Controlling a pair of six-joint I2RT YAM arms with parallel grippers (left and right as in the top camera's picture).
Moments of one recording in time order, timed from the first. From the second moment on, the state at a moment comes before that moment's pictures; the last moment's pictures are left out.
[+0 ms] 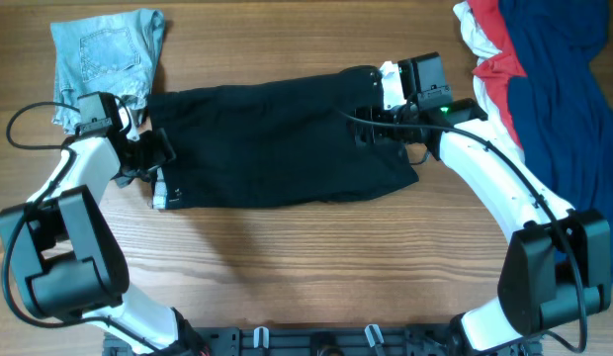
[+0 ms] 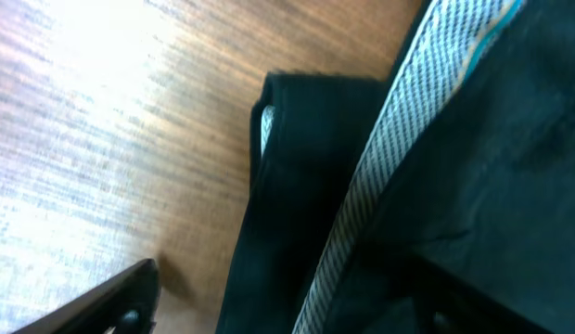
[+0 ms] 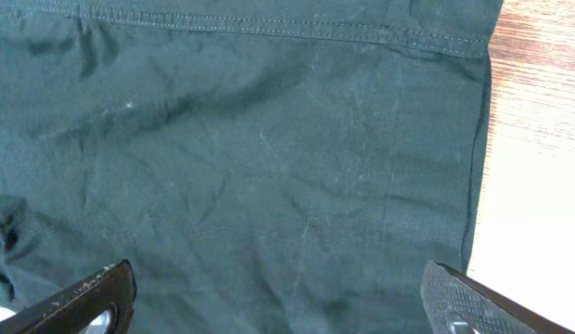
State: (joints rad) left arm 0.29 1.83 1.06 -0.50 0.13 -0.20; right arm 0.27 1.72 1.22 -0.53 -0.23 0.11
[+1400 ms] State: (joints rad) left arm 0.25 1.64 1.45 -0.91 0.23 -0.15; right arm 0.26 1.95 1.22 -0.47 -0.36 0.23
